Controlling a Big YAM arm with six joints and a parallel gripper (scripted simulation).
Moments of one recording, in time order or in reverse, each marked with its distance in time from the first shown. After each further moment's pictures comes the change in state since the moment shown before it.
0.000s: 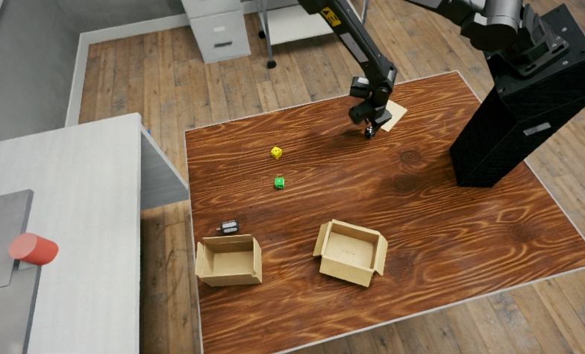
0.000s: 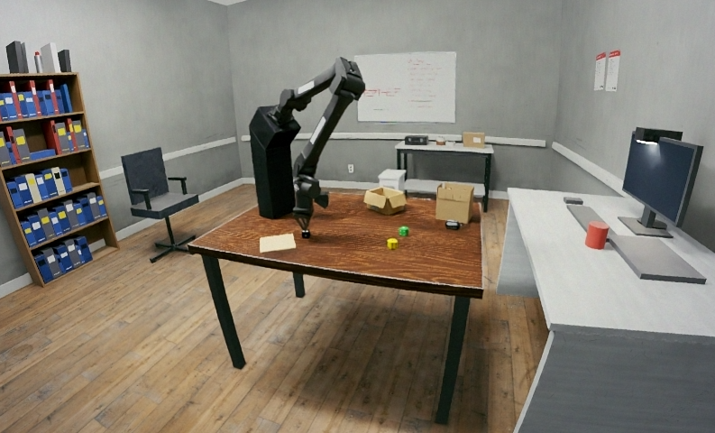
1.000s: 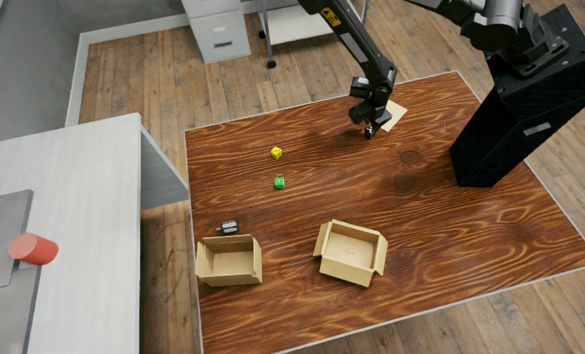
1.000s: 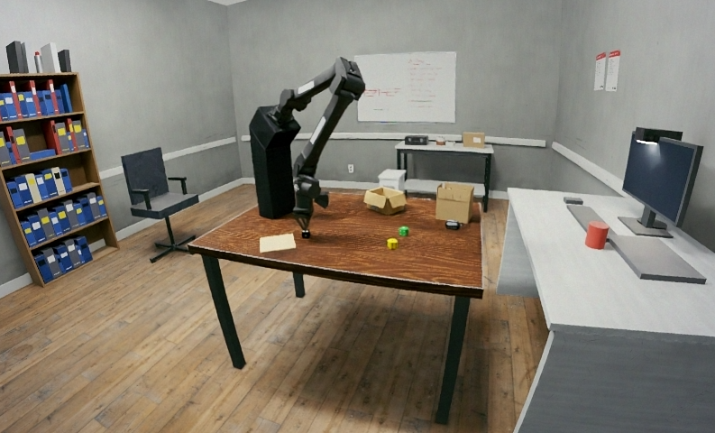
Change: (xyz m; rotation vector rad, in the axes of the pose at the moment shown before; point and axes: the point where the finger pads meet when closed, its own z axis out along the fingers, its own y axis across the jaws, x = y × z) arm 0.000 0.000 0.000 0.000 0.000 0.000
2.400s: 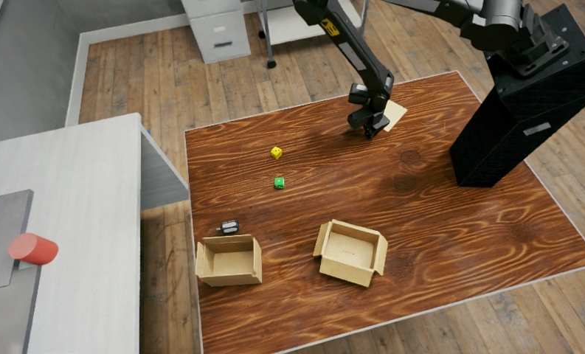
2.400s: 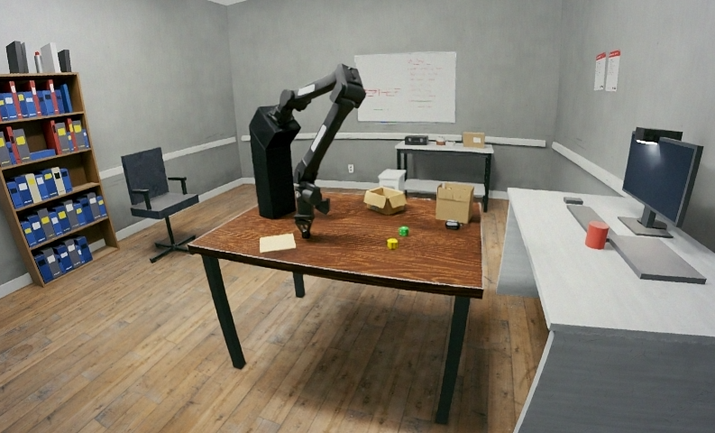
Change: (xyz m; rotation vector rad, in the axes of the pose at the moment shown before) arm -0.002 0.000 0.027 -0.002 -0.001 -0.005
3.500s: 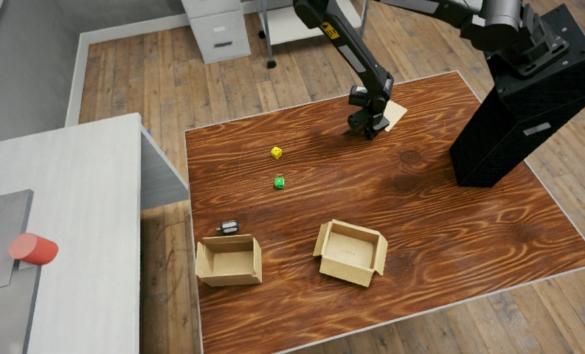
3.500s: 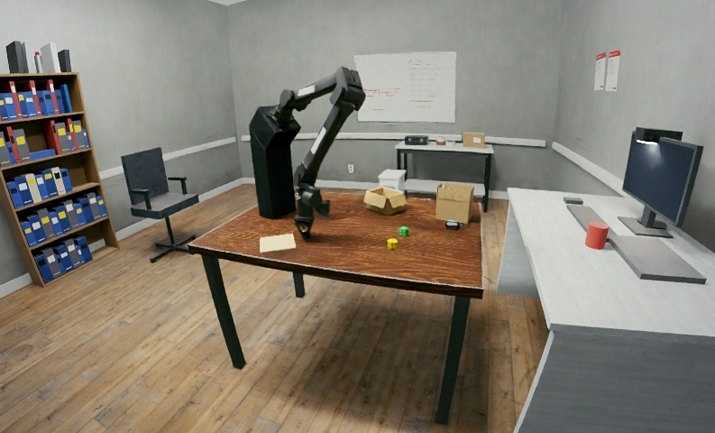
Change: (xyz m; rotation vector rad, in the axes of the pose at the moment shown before) arm 0.001 0.000 0.008 0.000 0.002 0.005
